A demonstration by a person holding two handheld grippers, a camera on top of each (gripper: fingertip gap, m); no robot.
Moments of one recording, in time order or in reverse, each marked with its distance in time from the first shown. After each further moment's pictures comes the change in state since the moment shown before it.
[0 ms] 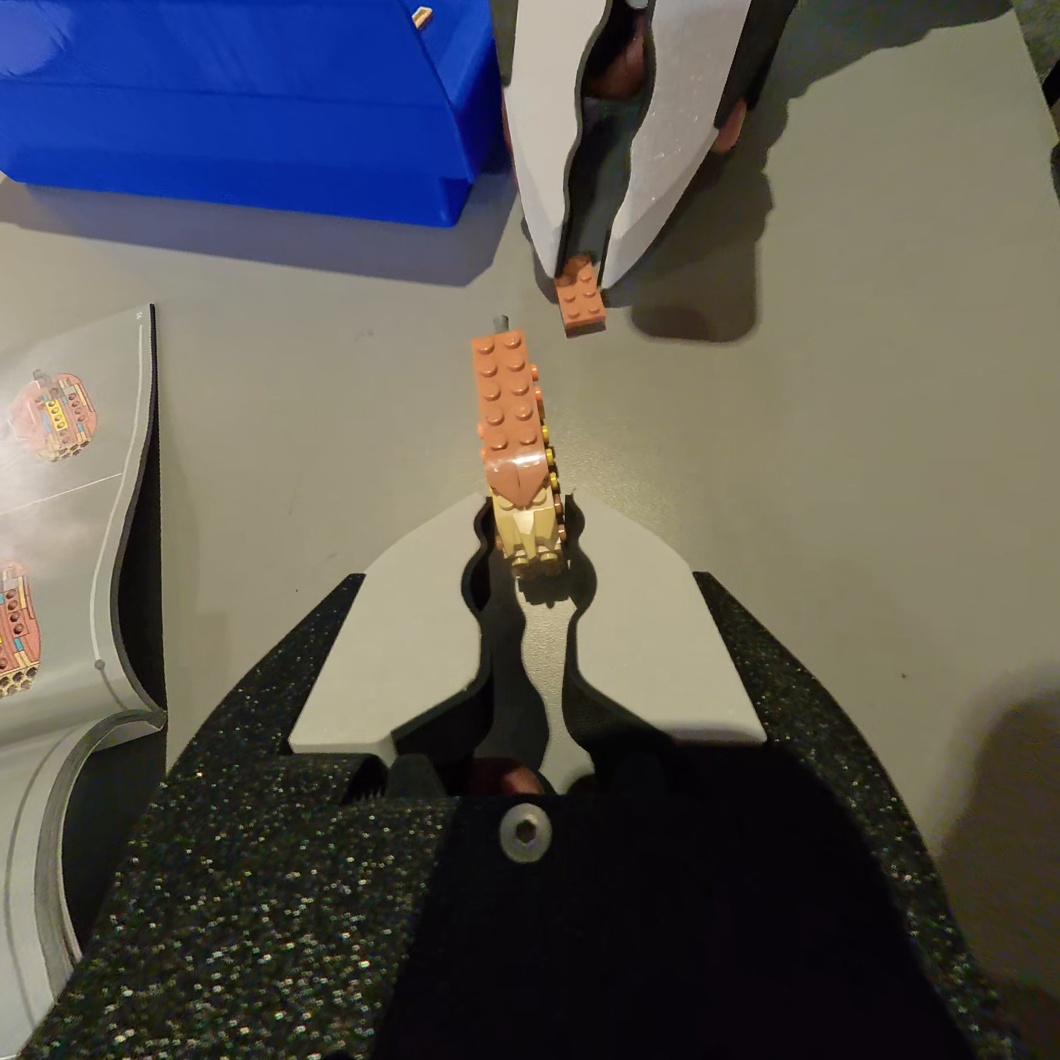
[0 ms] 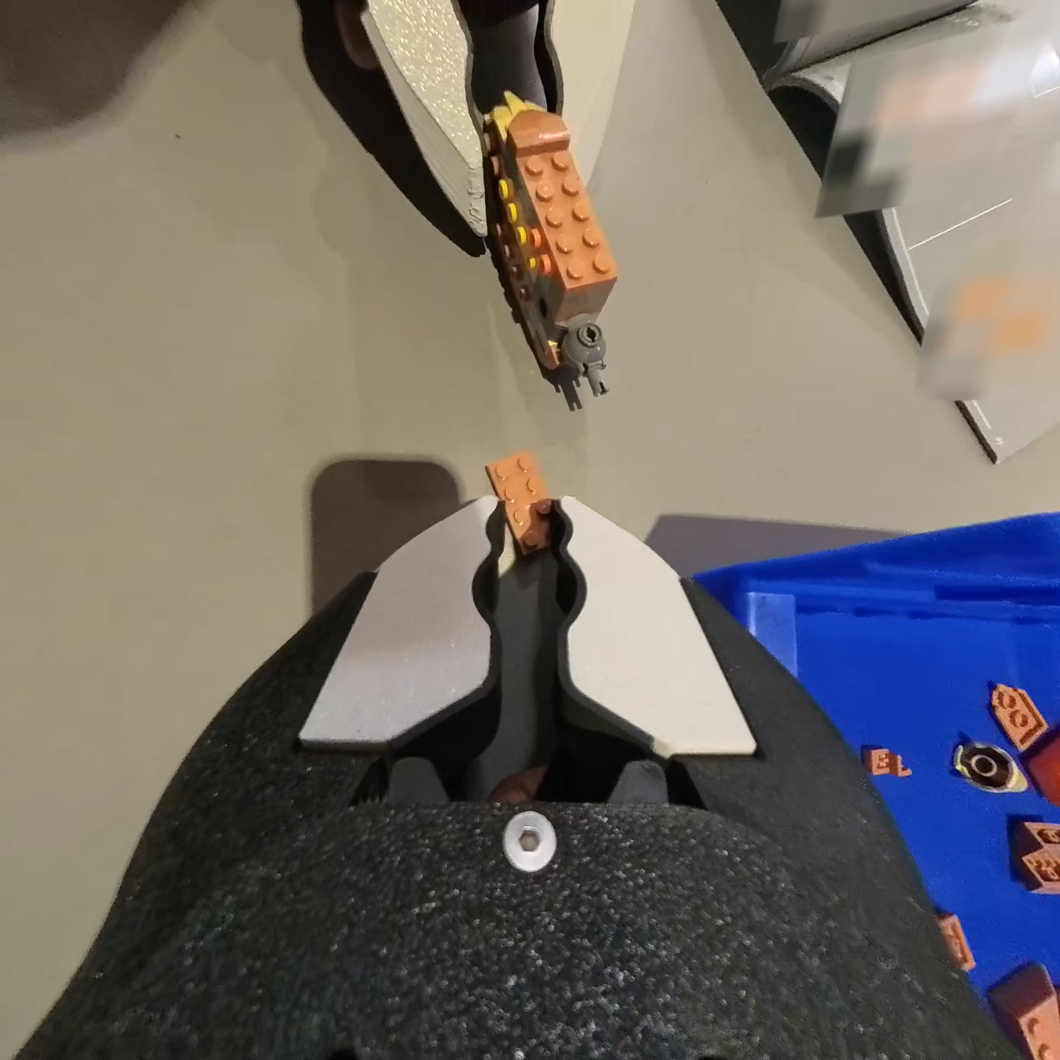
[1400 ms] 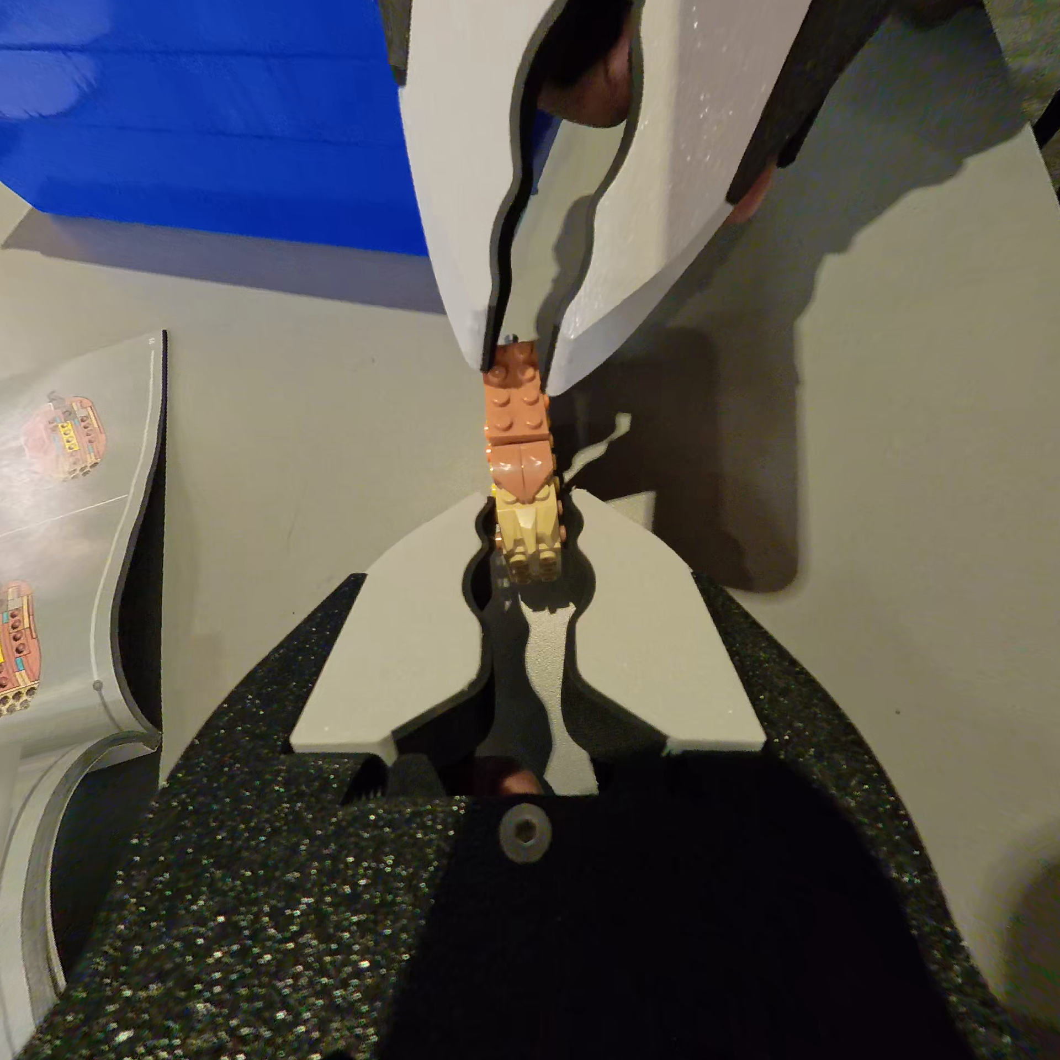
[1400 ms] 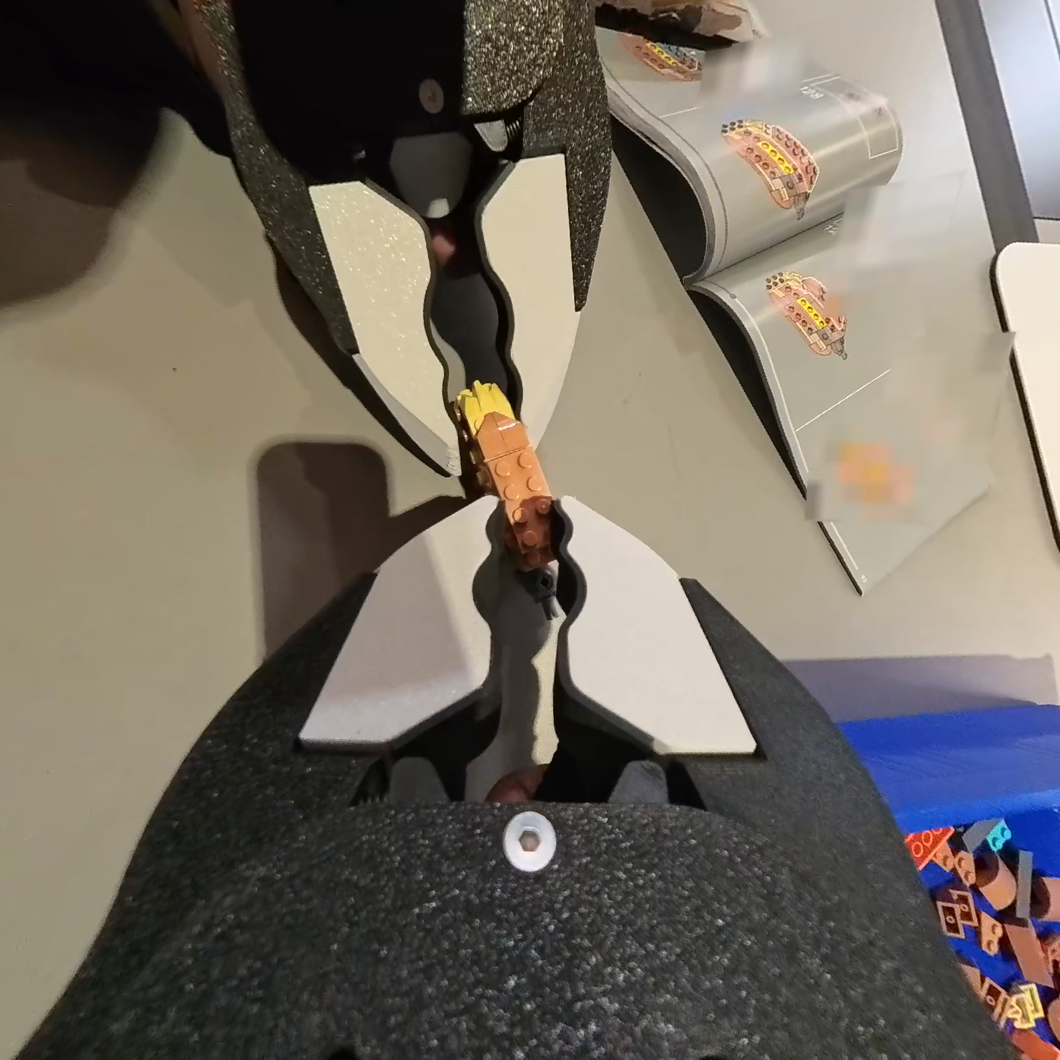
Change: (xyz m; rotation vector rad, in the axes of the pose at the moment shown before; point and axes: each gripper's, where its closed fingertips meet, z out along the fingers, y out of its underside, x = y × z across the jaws) left arm 0.002 -0.008 0.004 0.031 -0.018 -0.003; right arm 0.011 -0.076 0.013 -0.031 0.103 -0.034
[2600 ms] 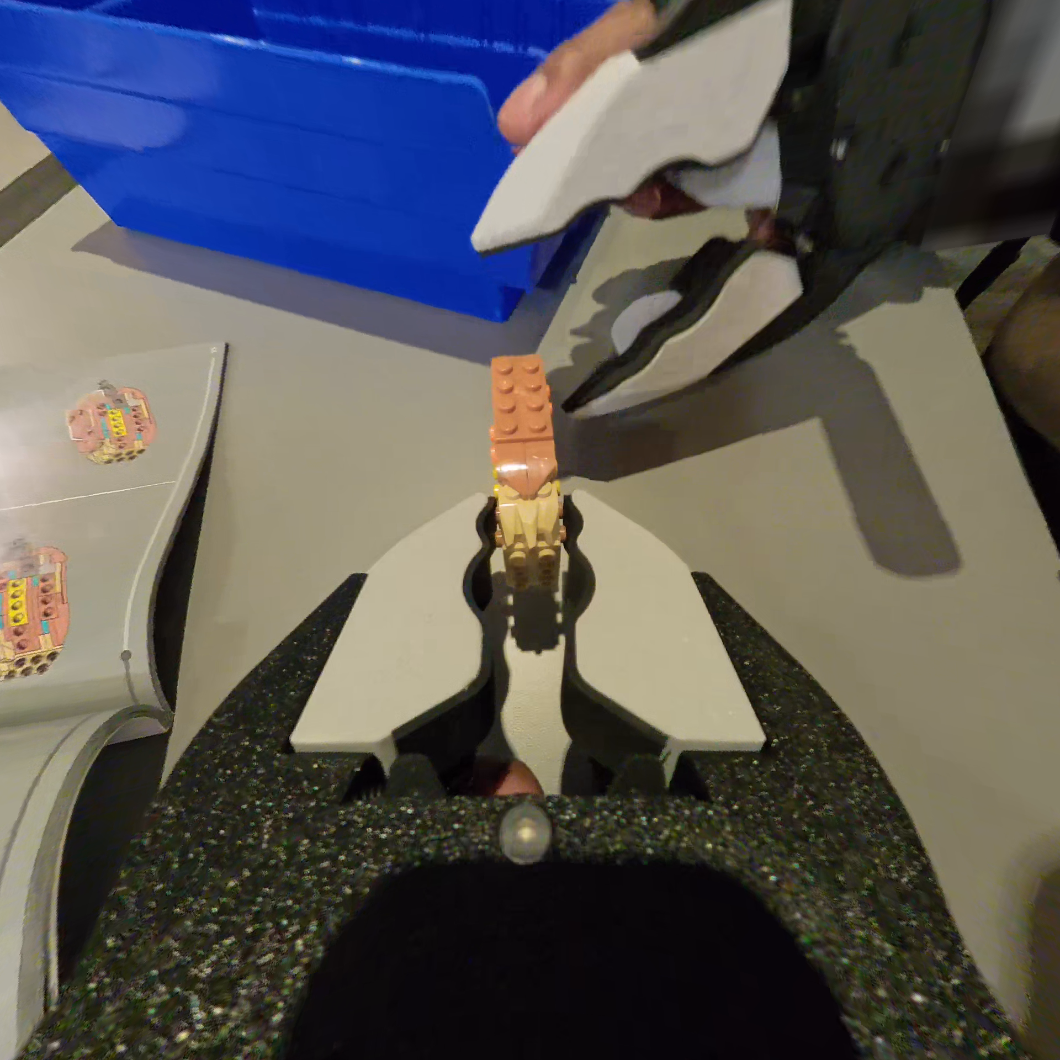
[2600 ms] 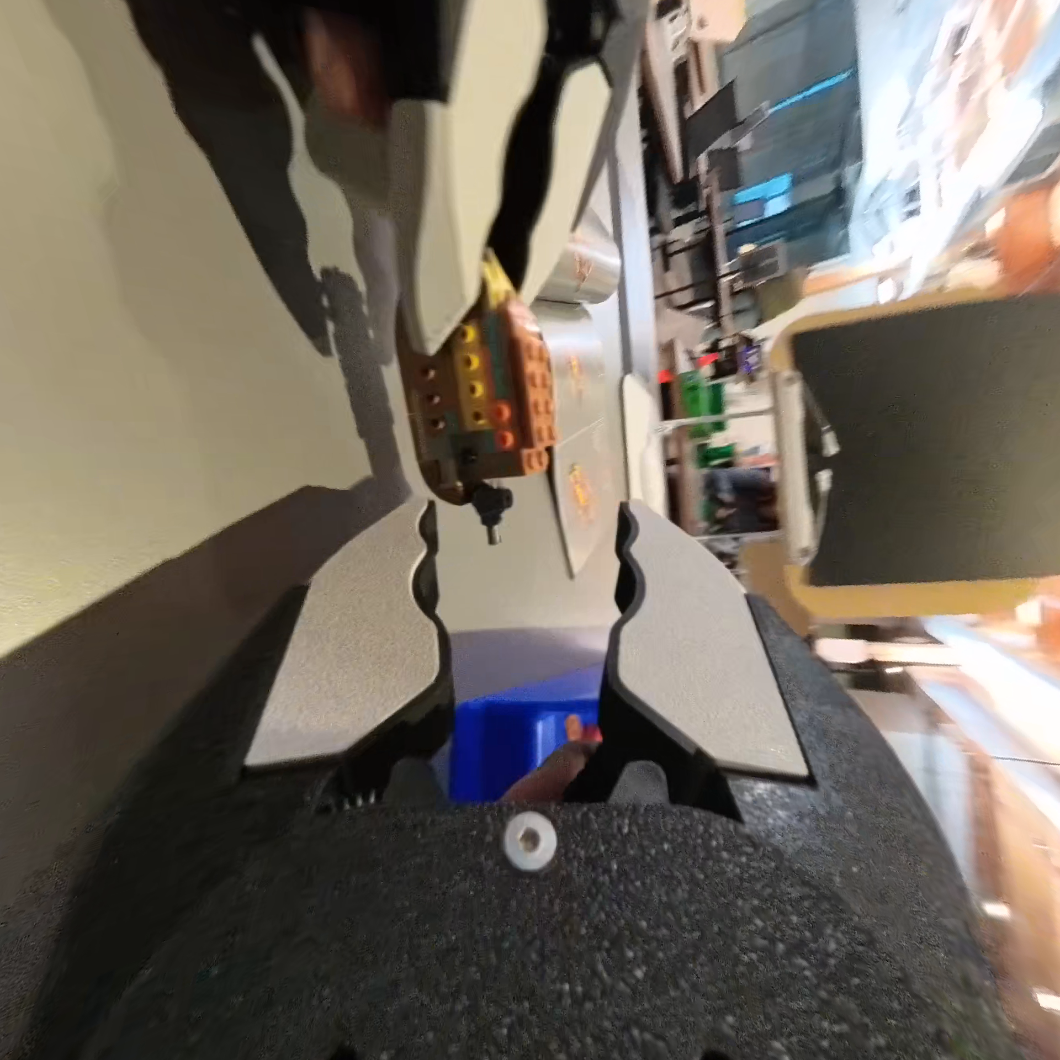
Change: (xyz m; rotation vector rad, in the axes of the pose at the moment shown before) left arm -0.016 -0.015 -0.014 0.144 0.007 -0.143; right arm 0.027 0.012 -0.015 0.051 0.622 -0.577
